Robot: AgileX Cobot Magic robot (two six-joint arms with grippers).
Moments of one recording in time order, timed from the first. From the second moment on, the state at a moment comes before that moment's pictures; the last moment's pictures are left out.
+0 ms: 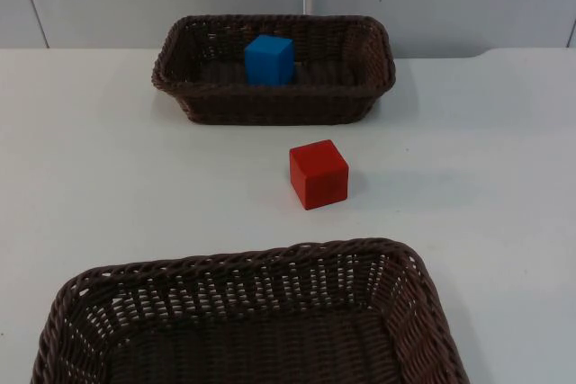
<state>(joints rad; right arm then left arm) 0.02 0.38 -0.63 0.03 0.98 0.02 -0.29 0.21 -0.51 0.03 0.67 -0.06</state>
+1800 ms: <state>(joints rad) 0.52 1.75 -1.33 0.08 0.85 0.02 -0.29 0.21 -0.51 0.03 0.67 -0.06</state>
